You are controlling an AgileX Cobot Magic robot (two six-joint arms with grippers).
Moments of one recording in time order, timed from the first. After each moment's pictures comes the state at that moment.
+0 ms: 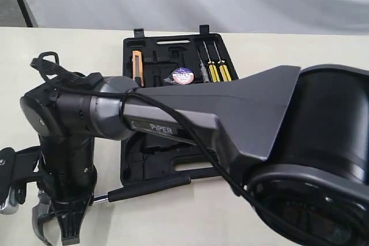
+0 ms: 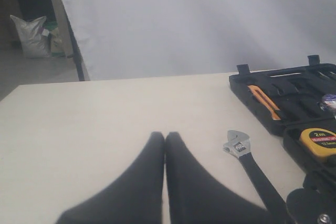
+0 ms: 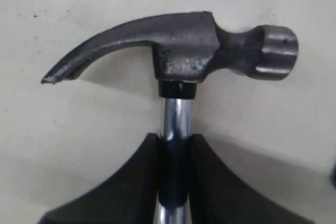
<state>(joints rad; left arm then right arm) -0.40 1.30 -0.96 0.82 0.66 -0.60 0.98 2.32 -1.84 0.15 1.03 -0.81</state>
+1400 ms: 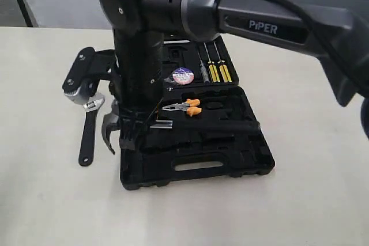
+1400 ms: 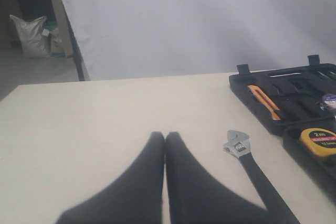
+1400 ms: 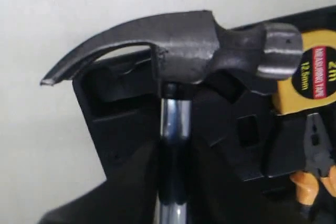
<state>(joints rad) -0.40 1.30 -0.96 0.82 0.66 -0.60 0.76 2.11 -1.81 0.00 1.22 -0.61</state>
